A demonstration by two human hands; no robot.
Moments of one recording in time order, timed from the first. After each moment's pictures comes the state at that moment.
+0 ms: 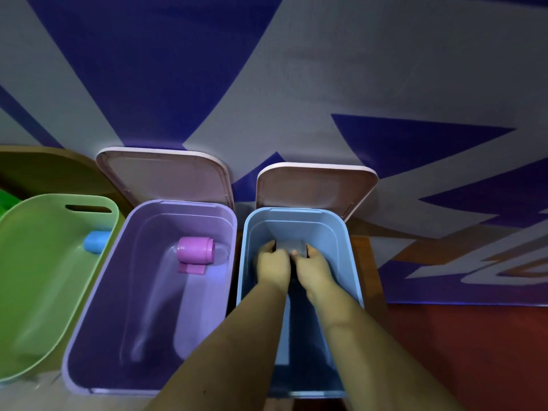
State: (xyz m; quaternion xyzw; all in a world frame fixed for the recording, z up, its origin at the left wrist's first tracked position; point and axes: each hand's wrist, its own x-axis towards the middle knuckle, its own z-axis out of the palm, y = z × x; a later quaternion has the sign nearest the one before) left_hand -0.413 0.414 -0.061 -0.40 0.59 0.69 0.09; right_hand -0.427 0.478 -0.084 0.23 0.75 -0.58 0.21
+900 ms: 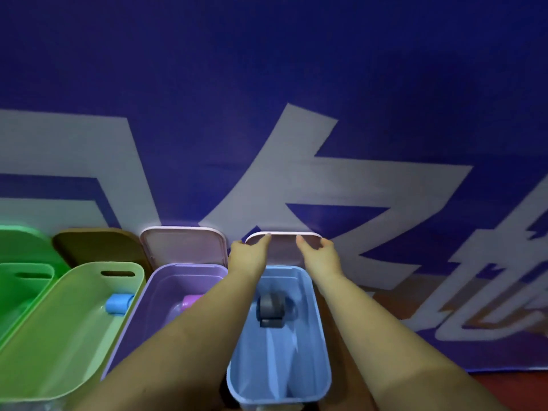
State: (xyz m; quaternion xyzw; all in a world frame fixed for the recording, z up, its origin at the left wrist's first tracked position) left_hand -0.398 0.389 0.088 -0.32 0.70 0.63 -0.04; right_hand -0.426 0.514 0.077 0.15 0.81 -0.56 0.02
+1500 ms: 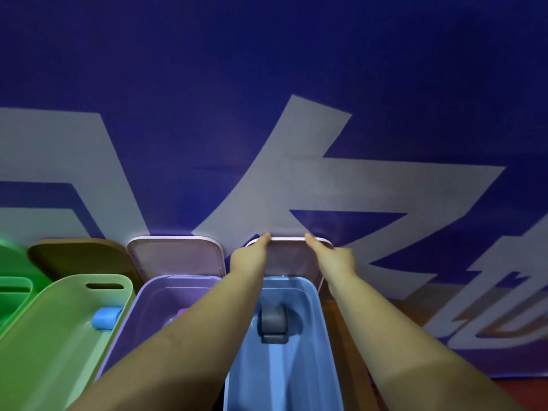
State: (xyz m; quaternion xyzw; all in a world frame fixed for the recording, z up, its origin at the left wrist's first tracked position) left_hand -0.443 0.388 0.083 -0.38 0.61 0.69 0.00; right_hand -0.475 0.523 0.064 0.25 0.75 -0.61 -0.01
